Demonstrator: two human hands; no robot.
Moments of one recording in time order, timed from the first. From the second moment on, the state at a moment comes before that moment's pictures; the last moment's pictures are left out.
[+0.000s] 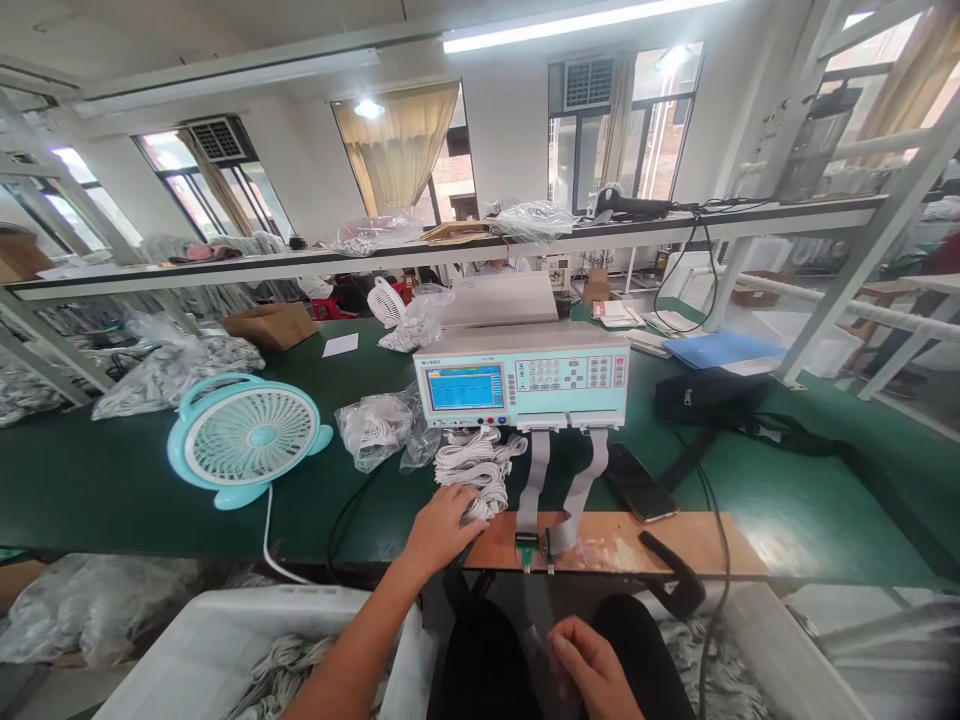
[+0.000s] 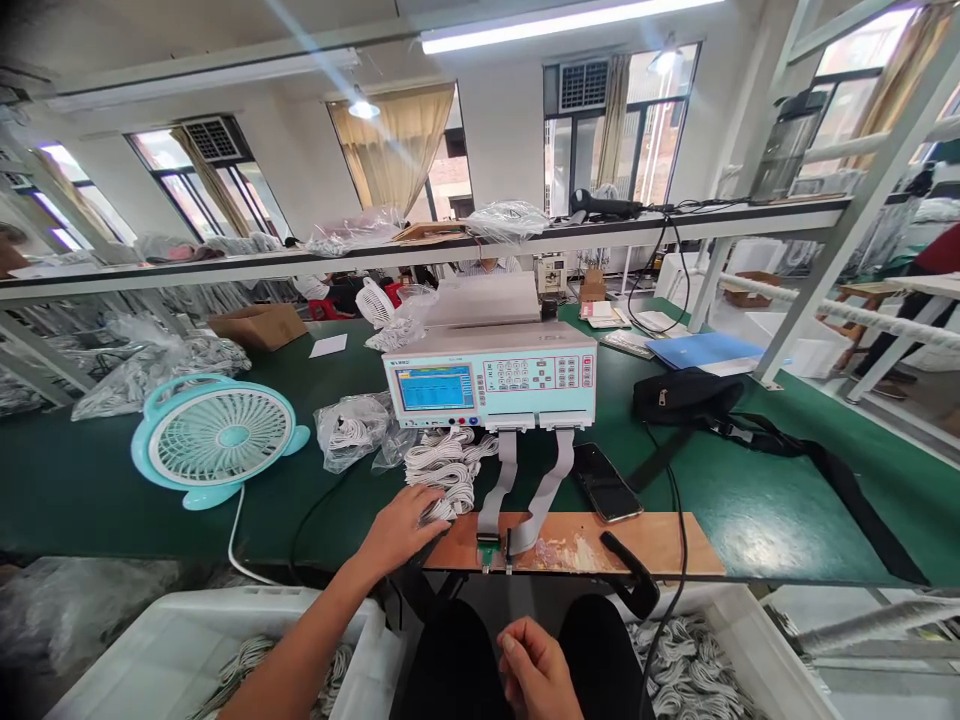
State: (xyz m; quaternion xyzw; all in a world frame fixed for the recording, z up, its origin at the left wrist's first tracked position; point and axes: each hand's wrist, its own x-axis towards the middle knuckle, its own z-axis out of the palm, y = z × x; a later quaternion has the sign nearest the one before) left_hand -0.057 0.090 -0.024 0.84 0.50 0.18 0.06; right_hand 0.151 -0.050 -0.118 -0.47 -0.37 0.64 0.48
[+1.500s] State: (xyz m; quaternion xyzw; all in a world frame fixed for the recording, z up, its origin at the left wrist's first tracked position) left_hand 0.027 -0.011 -0.117 0.48 0.50 0.43 0.57; right_hand 0.161 -0.020 -0.123 -0.53 -0.48 0.49 0.50
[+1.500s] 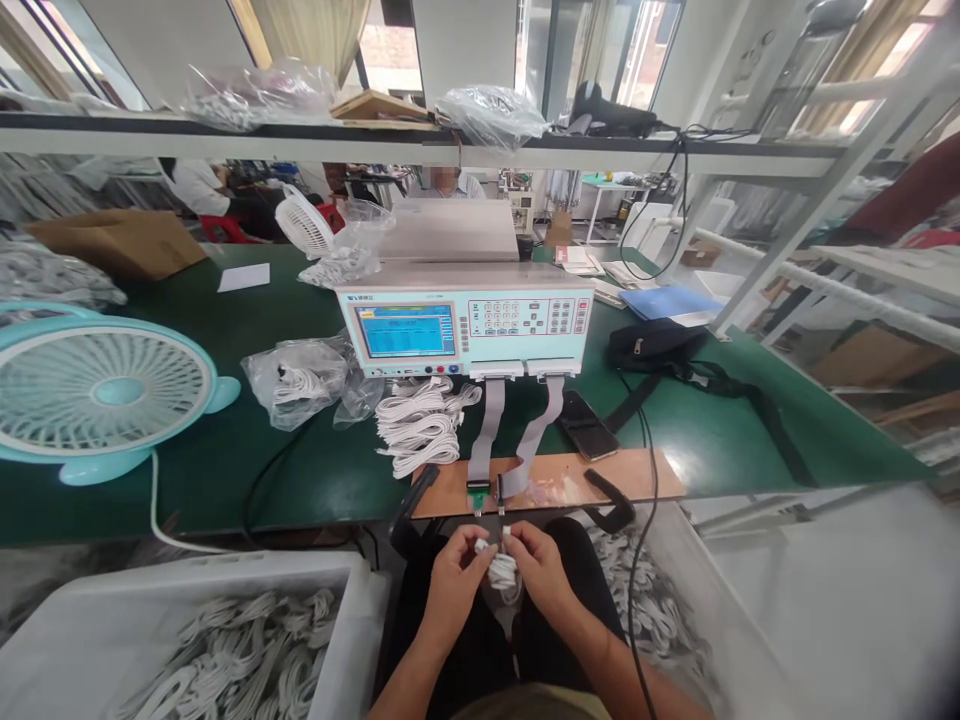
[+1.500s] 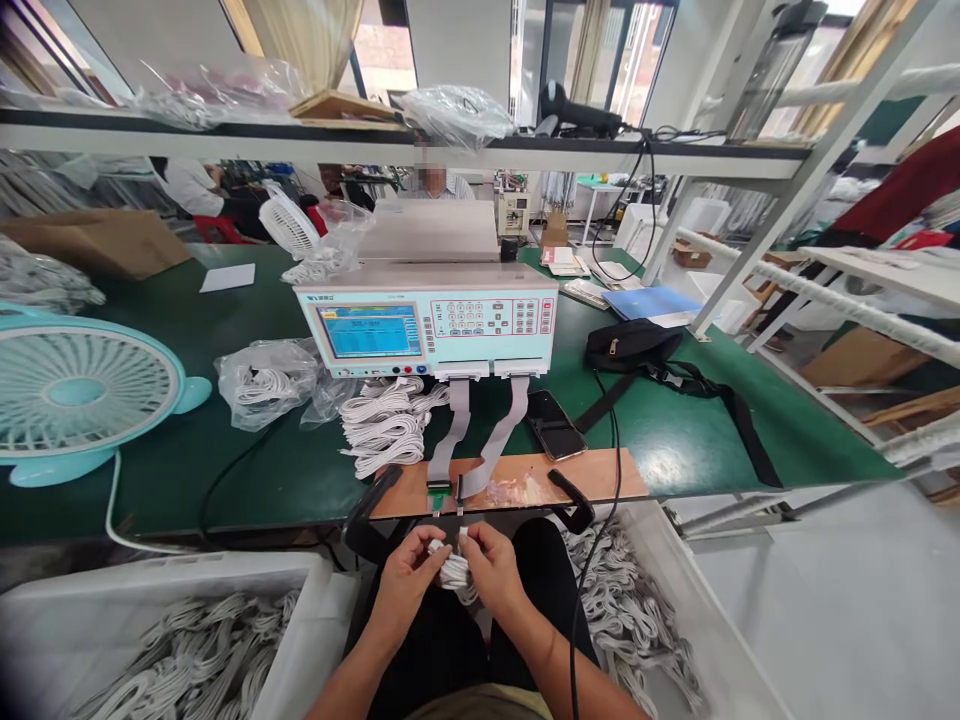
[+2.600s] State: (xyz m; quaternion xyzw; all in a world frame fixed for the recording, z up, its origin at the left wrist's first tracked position) left_hand 0.023 0.012 -0.136 0.49 0.50 0.44 0.56; right_hand 0.155 0.003 -0.119 -0.48 -0.24 0.65 0.53
